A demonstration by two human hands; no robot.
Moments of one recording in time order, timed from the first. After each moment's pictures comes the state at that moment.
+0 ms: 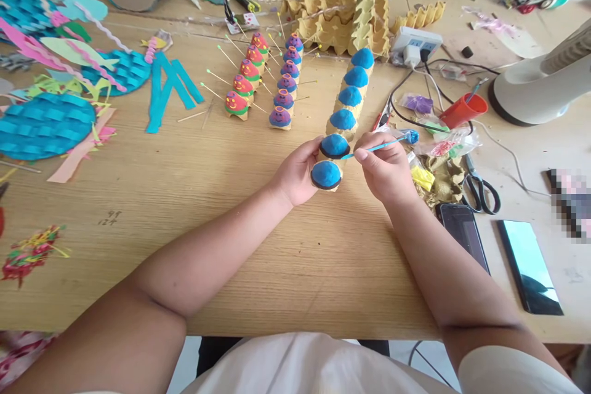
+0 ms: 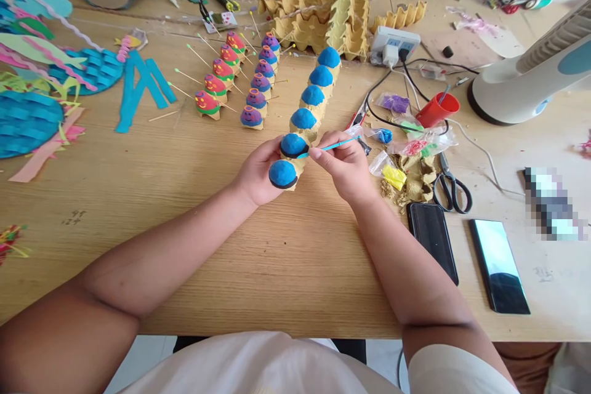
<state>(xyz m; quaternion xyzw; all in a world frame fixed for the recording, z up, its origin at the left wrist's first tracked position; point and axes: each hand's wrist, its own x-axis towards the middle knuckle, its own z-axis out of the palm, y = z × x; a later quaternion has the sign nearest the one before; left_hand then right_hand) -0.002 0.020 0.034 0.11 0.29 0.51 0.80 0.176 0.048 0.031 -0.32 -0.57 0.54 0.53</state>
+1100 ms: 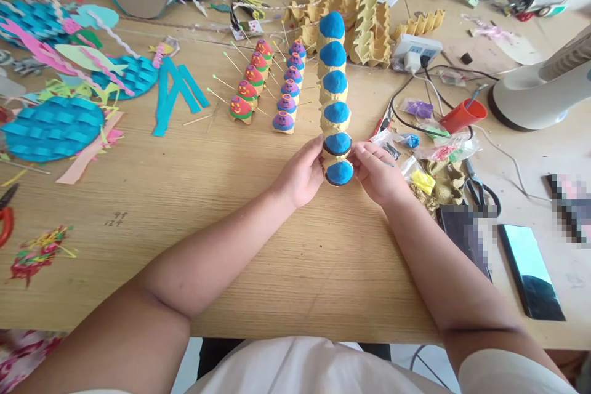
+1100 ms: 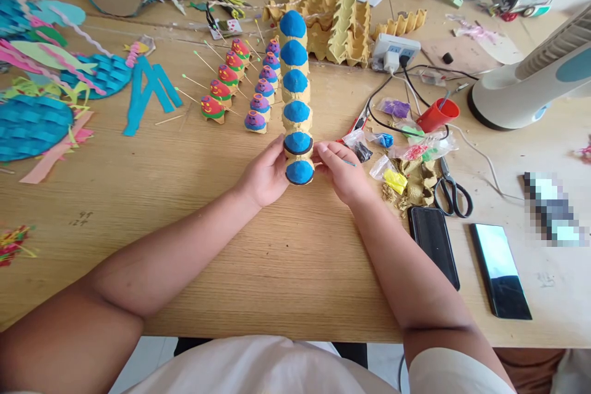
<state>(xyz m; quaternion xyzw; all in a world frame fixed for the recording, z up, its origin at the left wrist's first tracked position) 0.006 0.021 0.035 0.11 0.30 0.55 0.77 0.176 0.049 0.026 -0.39 -0.47 0.66 0.44</state>
